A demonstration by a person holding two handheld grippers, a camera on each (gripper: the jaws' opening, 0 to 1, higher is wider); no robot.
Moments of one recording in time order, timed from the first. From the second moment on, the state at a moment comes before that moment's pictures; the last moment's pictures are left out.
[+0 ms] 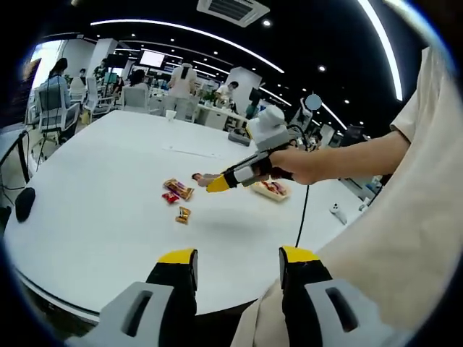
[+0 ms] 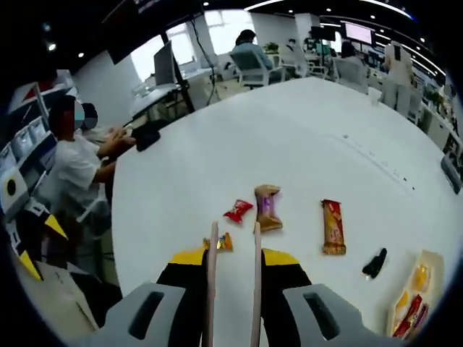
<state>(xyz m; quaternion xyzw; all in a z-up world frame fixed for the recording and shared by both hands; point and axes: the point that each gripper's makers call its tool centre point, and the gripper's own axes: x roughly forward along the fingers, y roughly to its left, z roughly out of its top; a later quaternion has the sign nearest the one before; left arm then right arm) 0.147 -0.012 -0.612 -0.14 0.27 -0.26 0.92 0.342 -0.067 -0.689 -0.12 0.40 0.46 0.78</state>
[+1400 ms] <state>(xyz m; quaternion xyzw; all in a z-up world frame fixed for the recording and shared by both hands) 0.154 0.007 -0.619 -0.15 0.28 -0.24 0.92 0.322 -0.040 -0.729 -0.16 0.44 0.51 0.72</state>
